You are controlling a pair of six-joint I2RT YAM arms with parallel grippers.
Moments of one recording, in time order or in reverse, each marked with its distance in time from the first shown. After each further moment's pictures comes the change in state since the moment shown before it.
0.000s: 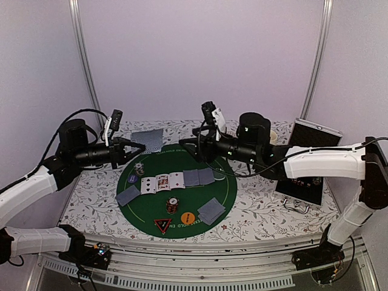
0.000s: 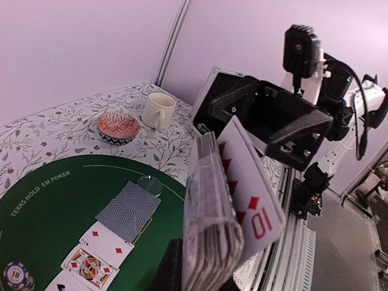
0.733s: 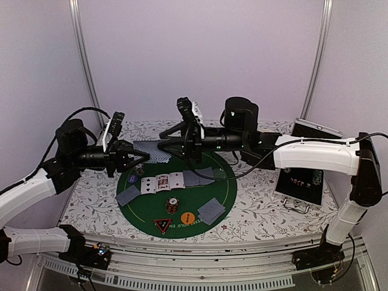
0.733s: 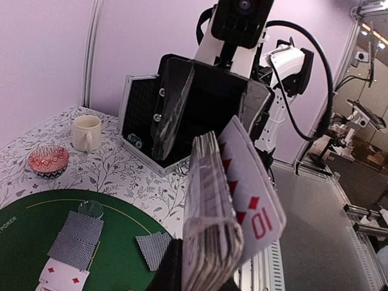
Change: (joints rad) left arm -0.095 -0.031 -0.005 0.101 0.243 0.051; right arm 0.061 0.078 0.259 -0.068 -0.523 -0.261
